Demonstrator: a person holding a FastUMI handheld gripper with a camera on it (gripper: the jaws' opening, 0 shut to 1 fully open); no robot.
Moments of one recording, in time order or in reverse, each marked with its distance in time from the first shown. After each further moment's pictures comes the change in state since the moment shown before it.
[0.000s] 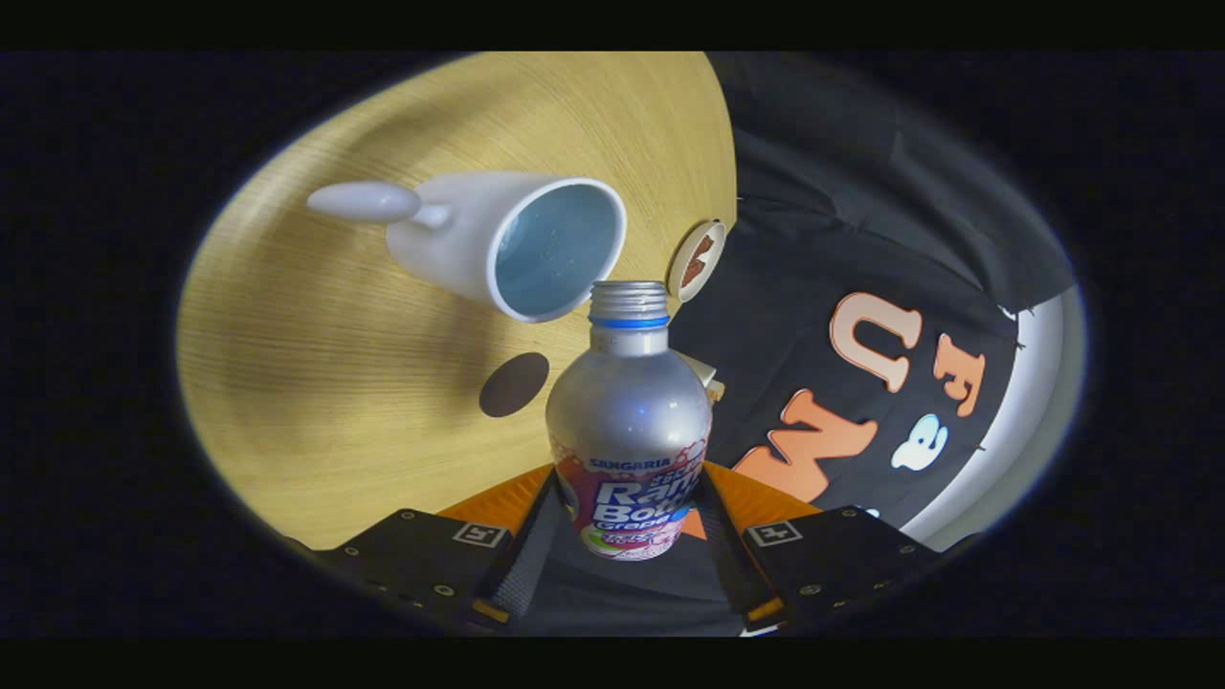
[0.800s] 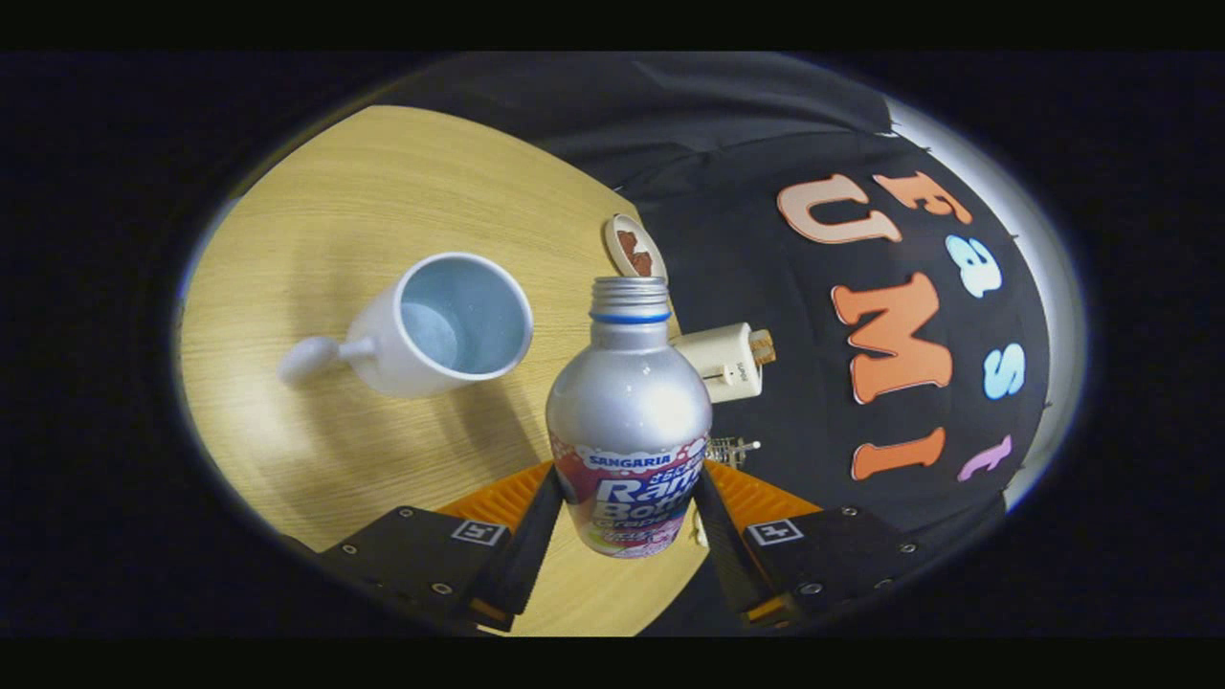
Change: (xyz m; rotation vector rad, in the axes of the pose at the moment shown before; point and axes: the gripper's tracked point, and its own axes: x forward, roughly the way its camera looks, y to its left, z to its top) arm 0.001 0.039 0.001 0.739 -0.076 0.141
